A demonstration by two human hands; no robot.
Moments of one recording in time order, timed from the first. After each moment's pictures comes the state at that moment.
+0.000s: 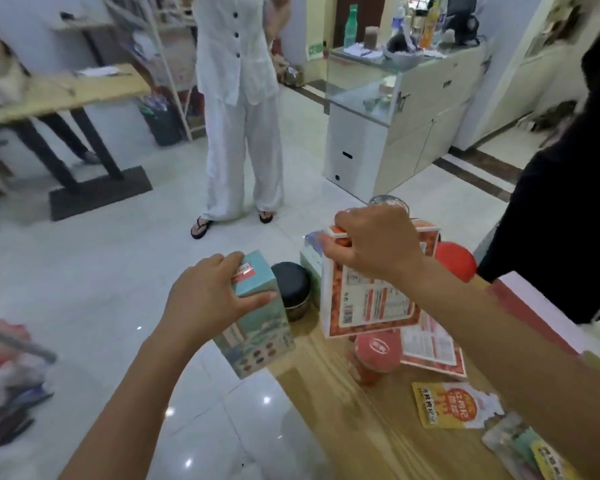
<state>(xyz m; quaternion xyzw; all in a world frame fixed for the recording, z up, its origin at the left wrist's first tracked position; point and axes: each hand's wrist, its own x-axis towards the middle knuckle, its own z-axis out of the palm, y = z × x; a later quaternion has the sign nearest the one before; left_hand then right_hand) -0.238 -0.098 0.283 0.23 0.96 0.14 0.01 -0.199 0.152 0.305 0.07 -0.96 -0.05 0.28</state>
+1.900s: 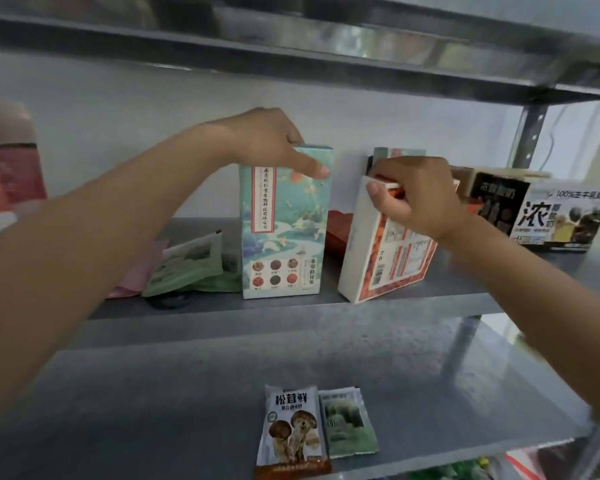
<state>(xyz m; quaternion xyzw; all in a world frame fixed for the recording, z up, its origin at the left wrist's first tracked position) -0.168 -0.795 0.637 -0.55 0.81 -0.01 -0.19 -0.406 -0.829 0.565 0.82 -0.25 0.41 0.29</state>
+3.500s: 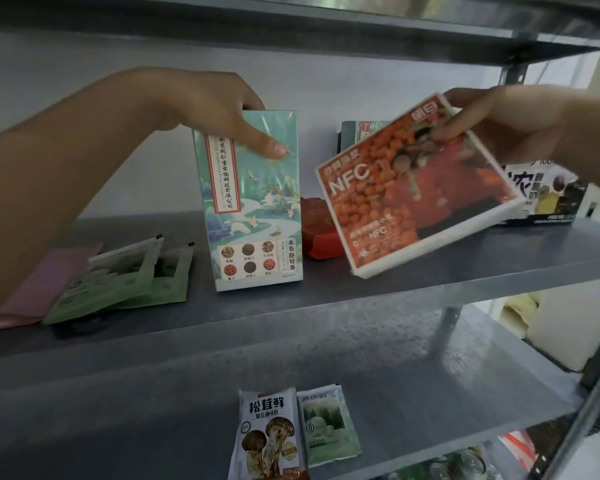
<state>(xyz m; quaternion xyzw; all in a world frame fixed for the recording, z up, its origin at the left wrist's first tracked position) -0.197 -0.836 0.647 -0.54 0.83 0.02 -0.13 -0.524 -0.852 0.627 0.72 -0.44 0.32 -0.43</state>
